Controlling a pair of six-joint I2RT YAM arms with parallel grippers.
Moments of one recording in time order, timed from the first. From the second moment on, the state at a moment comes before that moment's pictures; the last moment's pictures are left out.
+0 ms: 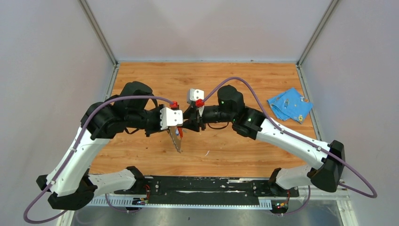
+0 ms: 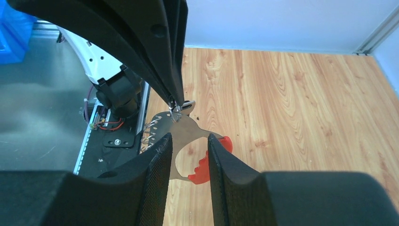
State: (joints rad) left arm -0.73 1.08 1.60 -1.34 0.32 0.72; right arm 0.98 1.31 1.22 -0.06 -0.57 -0.18
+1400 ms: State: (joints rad) left arm -0.74 1.11 1.60 -1.34 0.32 0.70; right arm 0.98 1.46 1.41 -0.23 -0.71 -0.18
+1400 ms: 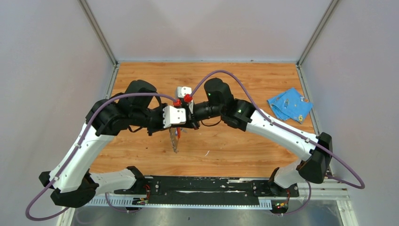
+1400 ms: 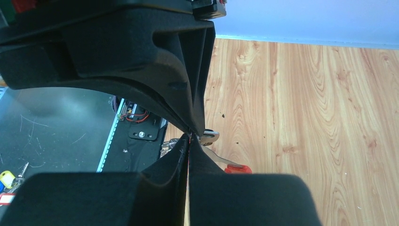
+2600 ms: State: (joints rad) left arm -0.74 0.90 1.40 -1.07 0.50 0.65; right arm 0.95 1.20 0.94 0.42 -0.65 0.22
